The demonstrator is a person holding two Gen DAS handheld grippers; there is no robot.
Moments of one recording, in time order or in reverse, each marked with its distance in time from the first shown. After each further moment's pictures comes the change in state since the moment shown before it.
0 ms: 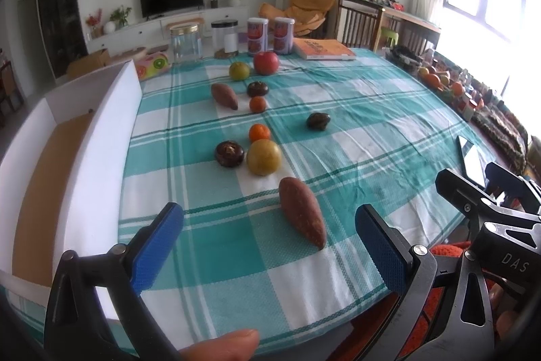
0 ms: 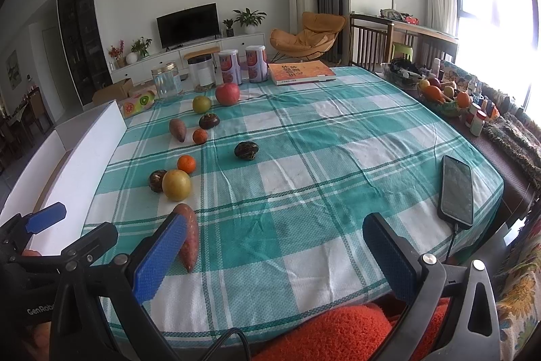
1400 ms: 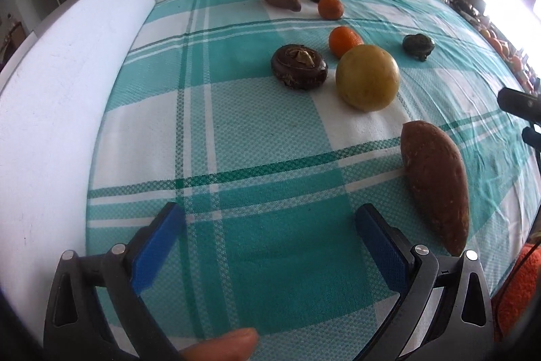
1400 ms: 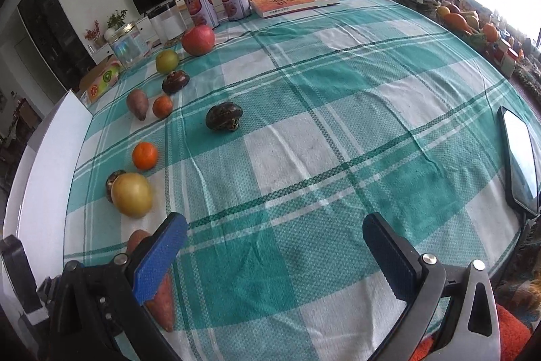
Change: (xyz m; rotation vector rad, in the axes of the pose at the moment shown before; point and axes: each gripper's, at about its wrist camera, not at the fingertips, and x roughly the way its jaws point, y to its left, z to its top) left arm 0.125 0.057 -0.030 -0.080 0.298 0.106; right arm 0.165 -0.017 0.029 0.189 0.295 0.034
